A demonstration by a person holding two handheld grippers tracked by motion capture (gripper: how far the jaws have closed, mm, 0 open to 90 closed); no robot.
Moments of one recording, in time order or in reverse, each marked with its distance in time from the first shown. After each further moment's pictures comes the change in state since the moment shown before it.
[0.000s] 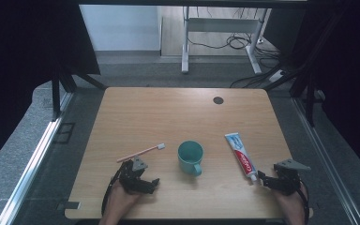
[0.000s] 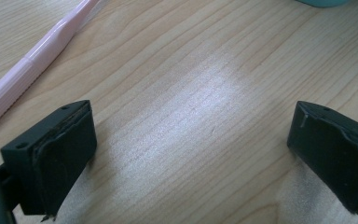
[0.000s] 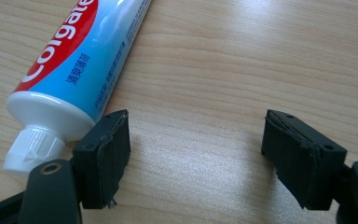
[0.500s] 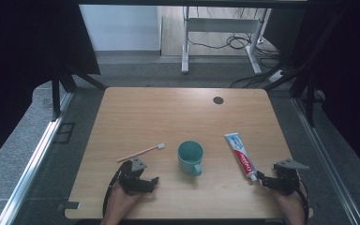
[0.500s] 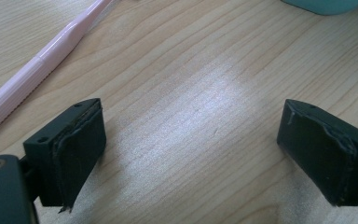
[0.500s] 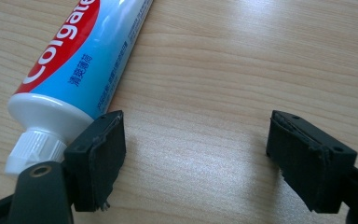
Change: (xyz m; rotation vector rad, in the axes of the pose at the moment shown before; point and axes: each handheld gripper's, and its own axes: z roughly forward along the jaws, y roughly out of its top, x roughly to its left) left arm 0.000 -0.001 -0.002 -0.020 0.014 -0.015; right arm 0.002 0.001 0.002 0.007 0.001 -0.002
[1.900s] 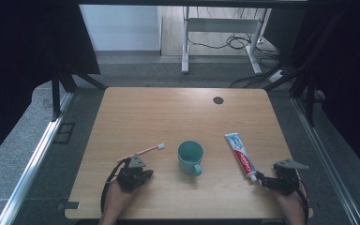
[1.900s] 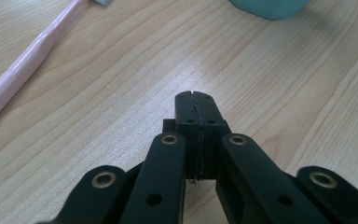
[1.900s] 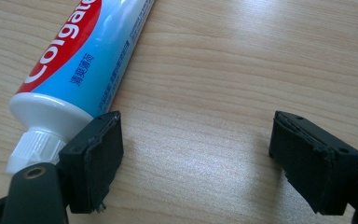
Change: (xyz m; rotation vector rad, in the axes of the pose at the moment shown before) left arm 0.005 0.011 -0.014 0.045 -0.140 0.030; right arm 0.001 0.000 0.001 0.003 0.003 -0.003
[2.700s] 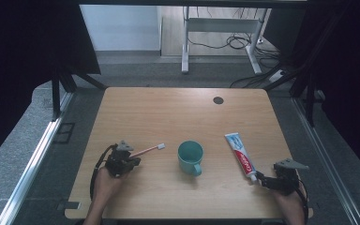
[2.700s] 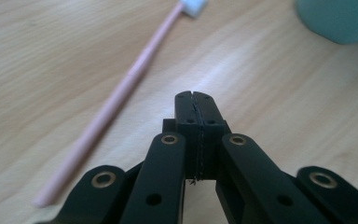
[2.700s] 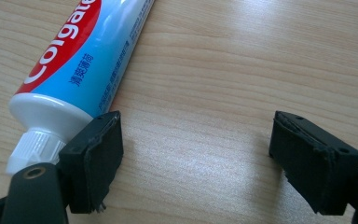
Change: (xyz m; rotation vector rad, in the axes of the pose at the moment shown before) left arm 0.056 0.016 -0.019 0.039 0.071 -0.103; right arm 0.000 0.000 0.000 0.000 -0.002 0.000
